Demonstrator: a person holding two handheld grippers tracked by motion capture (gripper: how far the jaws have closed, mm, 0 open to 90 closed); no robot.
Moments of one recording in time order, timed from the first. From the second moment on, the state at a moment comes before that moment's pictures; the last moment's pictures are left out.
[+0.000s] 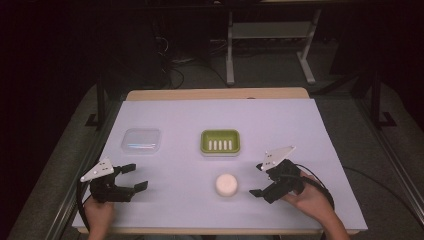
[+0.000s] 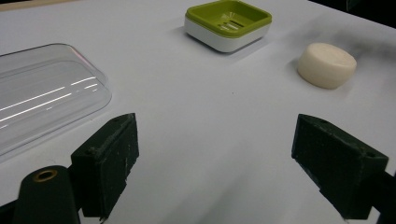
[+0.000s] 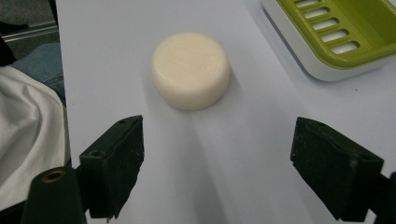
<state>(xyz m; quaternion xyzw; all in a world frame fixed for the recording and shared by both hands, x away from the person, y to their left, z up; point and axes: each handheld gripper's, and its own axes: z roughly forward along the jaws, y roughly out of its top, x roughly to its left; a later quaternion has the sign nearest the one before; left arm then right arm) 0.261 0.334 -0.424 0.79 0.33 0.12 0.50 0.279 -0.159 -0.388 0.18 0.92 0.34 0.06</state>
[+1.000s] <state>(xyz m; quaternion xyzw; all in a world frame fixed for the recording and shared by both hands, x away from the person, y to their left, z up) 0.261 0.334 -0.424 0.79 0.33 0.12 0.50 0.293 -0.125 -0.386 0.15 0.93 0.32 0.05</state>
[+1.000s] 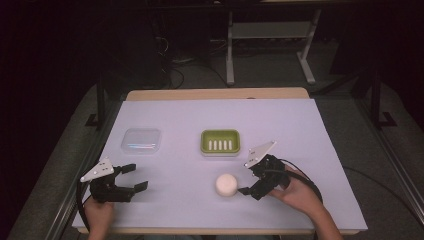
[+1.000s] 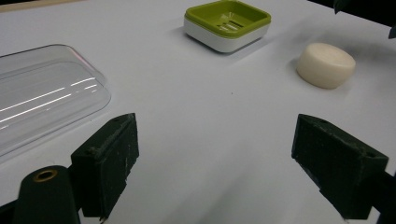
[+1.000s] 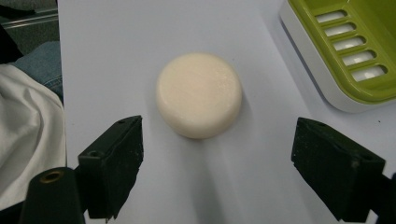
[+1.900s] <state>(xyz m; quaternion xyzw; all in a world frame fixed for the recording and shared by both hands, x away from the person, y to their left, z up) 0.260 0.334 -0.423 0.79 0.33 0.12 0.50 0.302 -0.101 -0.395 0.14 0.94 0.29 0.04</state>
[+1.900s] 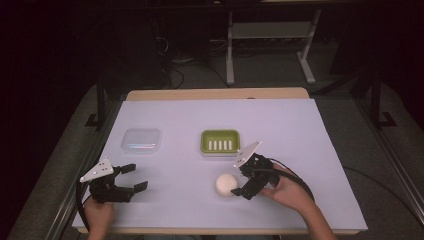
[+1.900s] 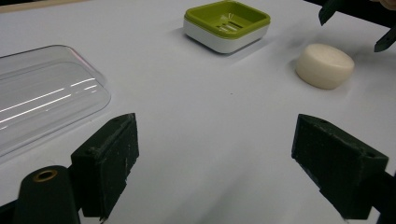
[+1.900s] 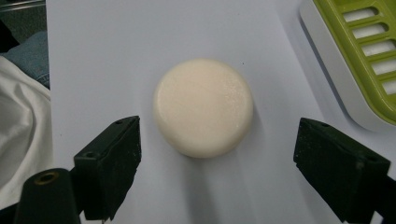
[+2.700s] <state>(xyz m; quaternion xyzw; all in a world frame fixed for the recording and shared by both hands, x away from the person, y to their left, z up) 0.260 0.334 -0.423 0.79 0.33 0.12 0.50 0.306 -0.079 -0.412 0.13 0.95 0.27 0.02</state>
